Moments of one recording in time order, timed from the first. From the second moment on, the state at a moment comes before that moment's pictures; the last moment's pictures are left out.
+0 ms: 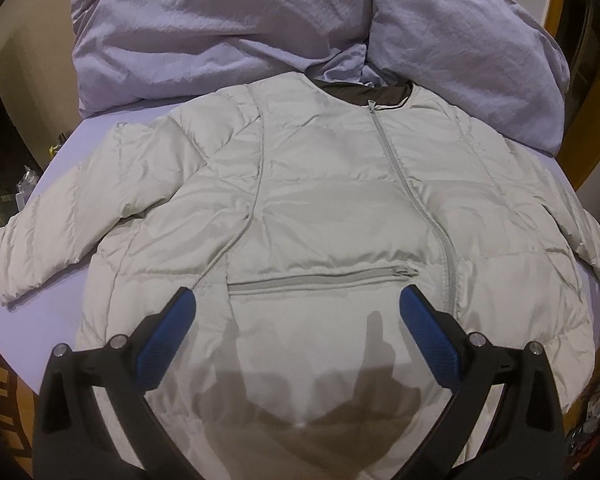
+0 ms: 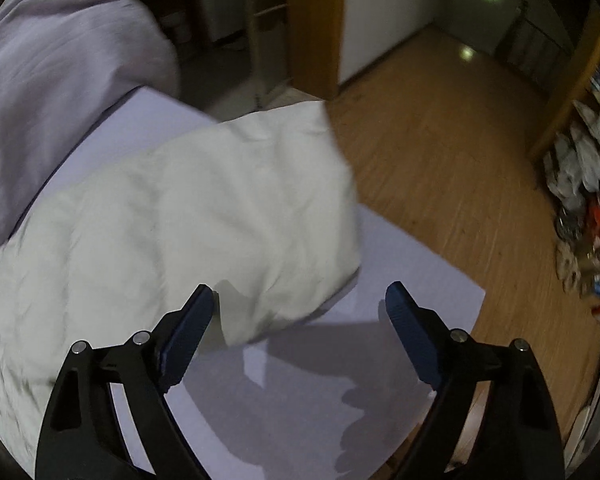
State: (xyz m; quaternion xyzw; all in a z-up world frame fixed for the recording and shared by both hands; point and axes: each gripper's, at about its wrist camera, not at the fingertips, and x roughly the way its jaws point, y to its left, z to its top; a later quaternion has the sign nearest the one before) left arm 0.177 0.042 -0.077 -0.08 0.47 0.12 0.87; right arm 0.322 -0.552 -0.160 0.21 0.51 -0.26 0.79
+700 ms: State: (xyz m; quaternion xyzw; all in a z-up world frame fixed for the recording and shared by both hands) left arm 0.186 0.071 -0.085 -0.10 0.47 0.13 0.86; right arm 0.337 -0.523 -0.132 0.19 0.48 -0.20 0.83
